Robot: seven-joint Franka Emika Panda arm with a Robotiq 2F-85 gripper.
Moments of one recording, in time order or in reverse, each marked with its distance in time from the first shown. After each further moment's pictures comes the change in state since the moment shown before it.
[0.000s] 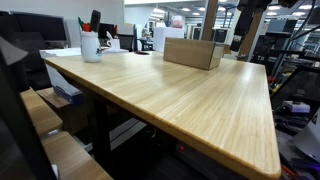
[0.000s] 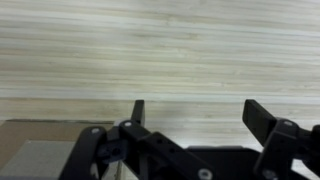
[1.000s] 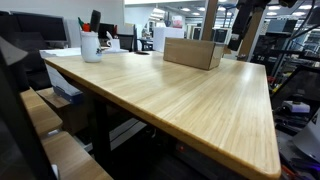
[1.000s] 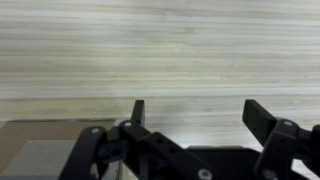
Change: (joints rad) arm -0.001 0.000 -0.001 0.001 0.006 0.021 0.038
